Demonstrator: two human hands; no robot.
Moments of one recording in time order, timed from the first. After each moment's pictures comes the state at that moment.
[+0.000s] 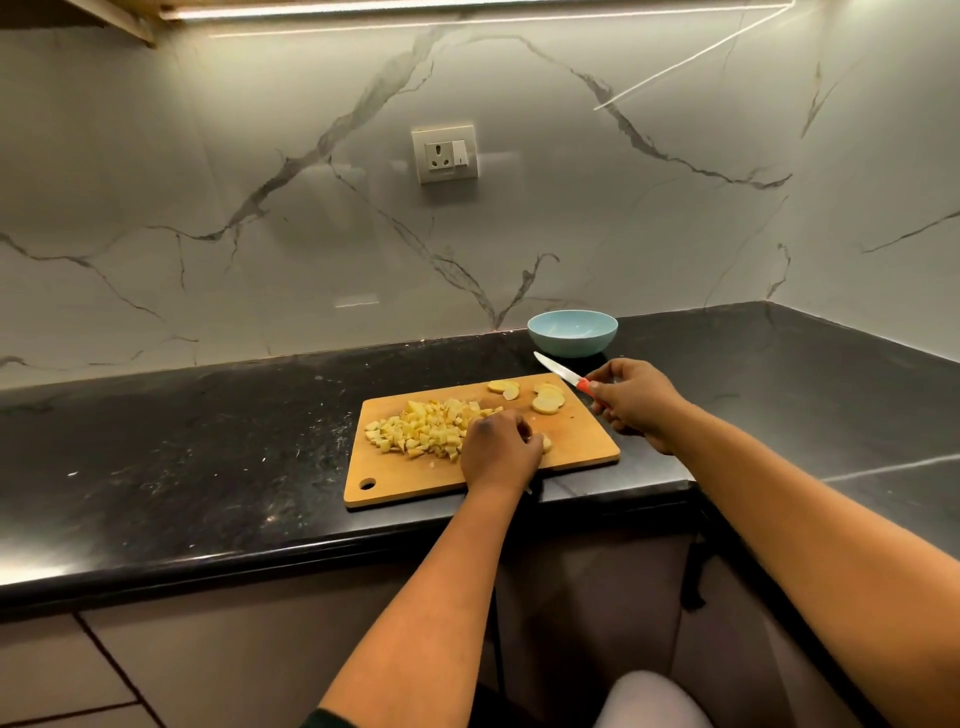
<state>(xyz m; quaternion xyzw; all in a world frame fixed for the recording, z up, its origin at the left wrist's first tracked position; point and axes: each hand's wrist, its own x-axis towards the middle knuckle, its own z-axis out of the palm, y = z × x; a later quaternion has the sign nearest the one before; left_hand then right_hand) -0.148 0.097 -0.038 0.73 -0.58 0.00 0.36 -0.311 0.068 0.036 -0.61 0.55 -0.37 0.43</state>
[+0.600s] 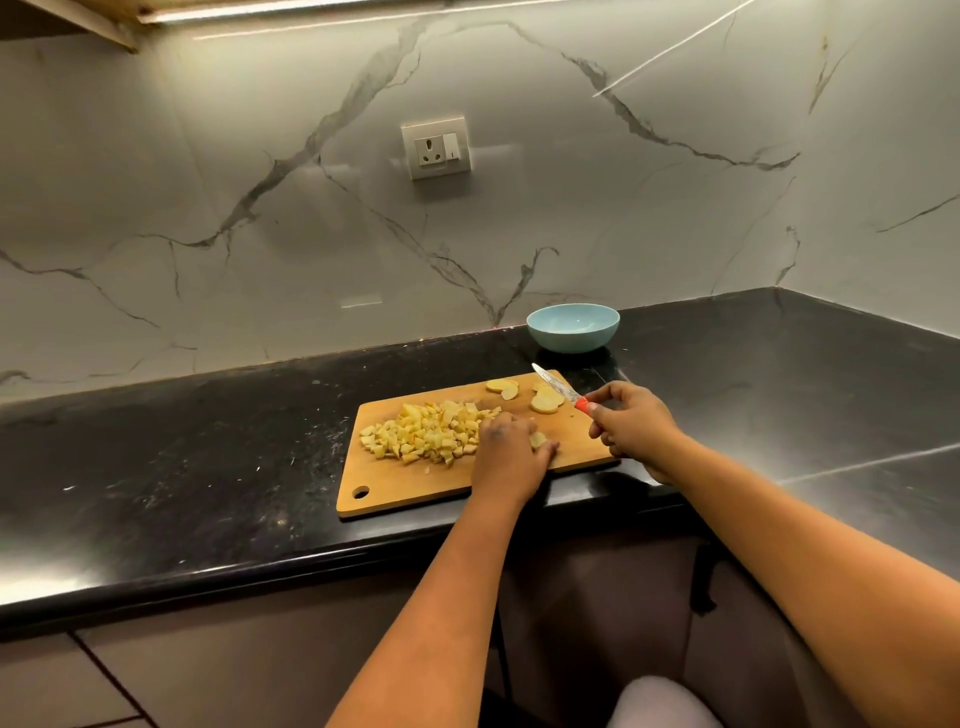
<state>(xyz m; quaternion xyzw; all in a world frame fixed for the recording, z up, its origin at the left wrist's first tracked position) -0.151 0.088 -0.047 0.70 -0.65 -0.03 0.30 -0.314 0.059 -0.009 -0.61 0.53 -0.40 0.43</state>
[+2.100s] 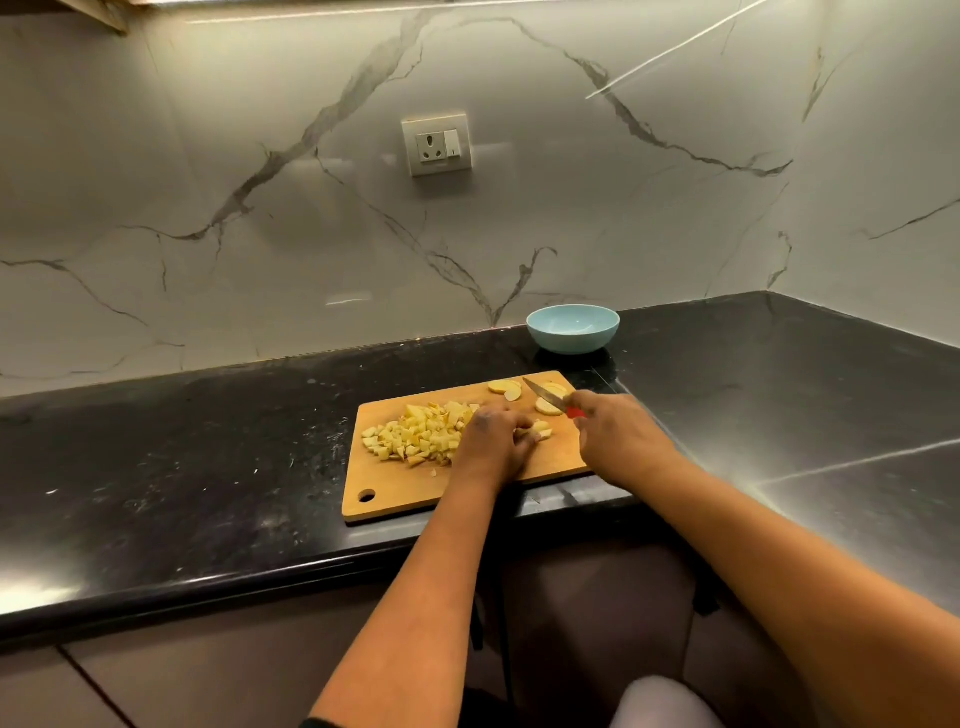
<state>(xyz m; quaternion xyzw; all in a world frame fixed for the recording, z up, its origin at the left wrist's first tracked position) -0.114 0.069 -0.040 0.63 -0.71 0.01 0.30 -0.282 0.083 0.001 -0.77 0.57 -0.25 0.10</state>
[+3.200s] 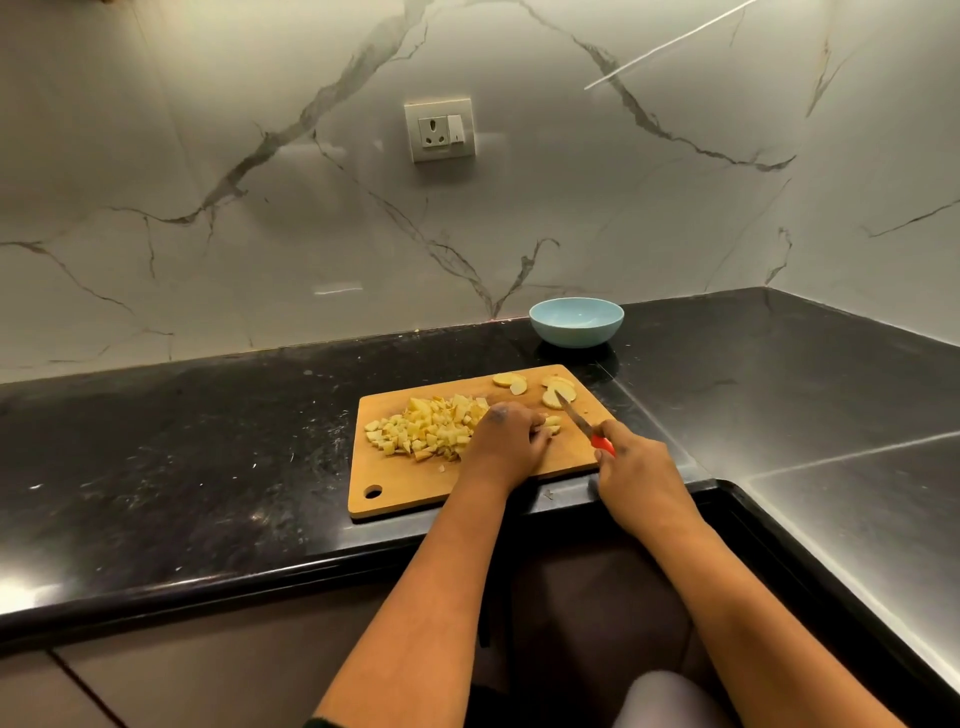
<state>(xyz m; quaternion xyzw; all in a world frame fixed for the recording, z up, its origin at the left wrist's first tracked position) -0.115 0.071 -0.042 0.60 -0.74 0.00 0.32 -0.277 0.122 -0.029 -0.71 0.61 -0.32 0.14</state>
